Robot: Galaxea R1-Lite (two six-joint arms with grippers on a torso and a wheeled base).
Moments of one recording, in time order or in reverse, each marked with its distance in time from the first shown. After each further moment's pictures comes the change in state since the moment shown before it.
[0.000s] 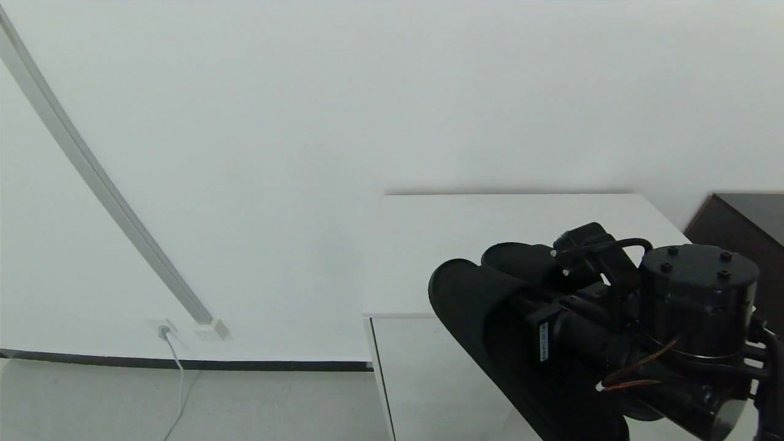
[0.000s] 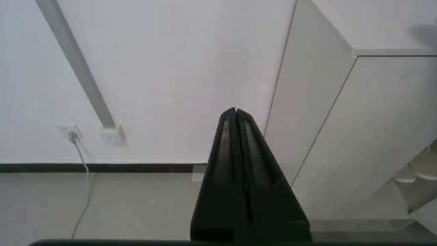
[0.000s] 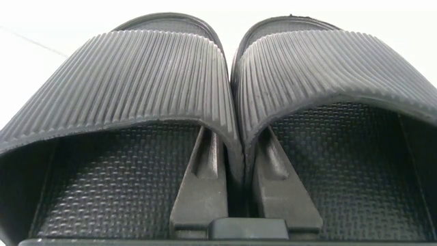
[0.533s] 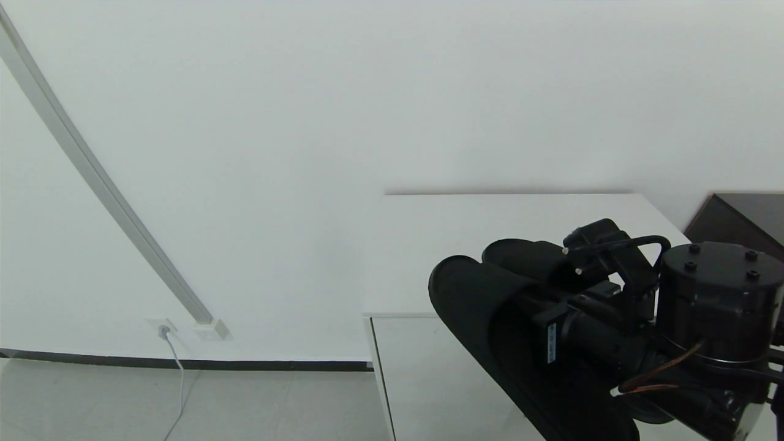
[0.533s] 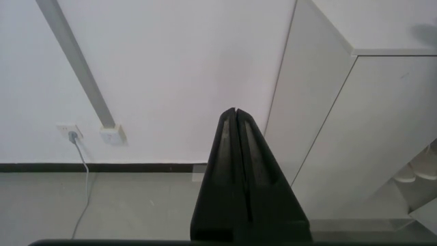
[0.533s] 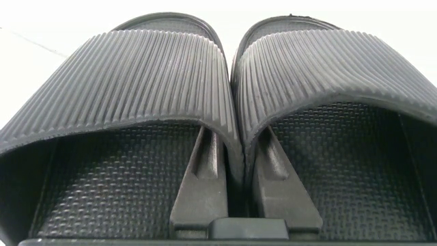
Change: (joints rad) left arm 0.000 0.000 0.000 0.000 0.000 0.000; right arm 0.013 -0.031 0.008 0.002 0.003 -0.001
